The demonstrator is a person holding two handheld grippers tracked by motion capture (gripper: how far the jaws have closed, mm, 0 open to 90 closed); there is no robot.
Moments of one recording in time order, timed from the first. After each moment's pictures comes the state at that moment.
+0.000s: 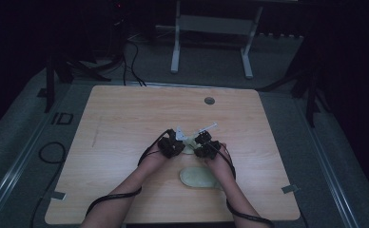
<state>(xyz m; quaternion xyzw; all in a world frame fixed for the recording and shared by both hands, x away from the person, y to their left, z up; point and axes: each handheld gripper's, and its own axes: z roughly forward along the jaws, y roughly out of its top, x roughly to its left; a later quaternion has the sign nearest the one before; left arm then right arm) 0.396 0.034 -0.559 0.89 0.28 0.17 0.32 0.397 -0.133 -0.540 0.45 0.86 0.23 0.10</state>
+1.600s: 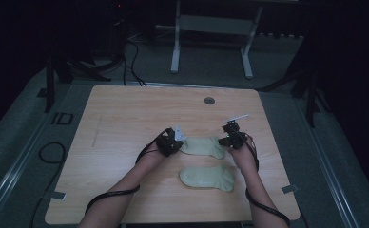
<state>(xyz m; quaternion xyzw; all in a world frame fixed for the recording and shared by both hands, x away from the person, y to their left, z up) 0.401 0.038 -0.561 0.89 0.27 0.20 0.31 0.427 -0.216 -0.519 0.52 0.81 0.25 0.10</state>
